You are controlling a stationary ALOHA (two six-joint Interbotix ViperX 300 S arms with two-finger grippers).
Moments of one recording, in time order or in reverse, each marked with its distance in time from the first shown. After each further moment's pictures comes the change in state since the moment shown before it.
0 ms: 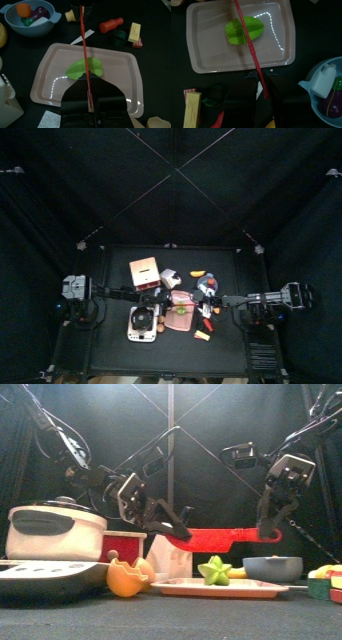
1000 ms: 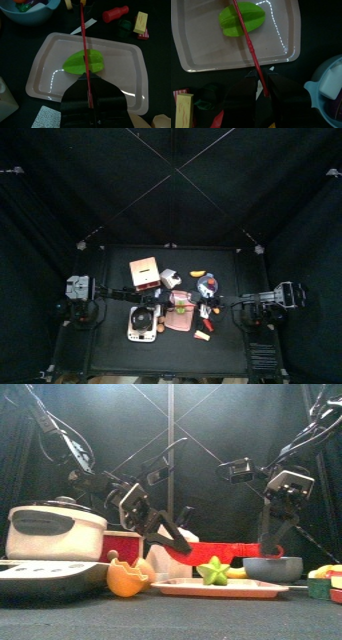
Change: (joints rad) left arm -0.011 0.035 -0.008 -0.031 0.029 -0.002; right arm -0.002 0.091 -0.005 0.017 -0.009 0.003
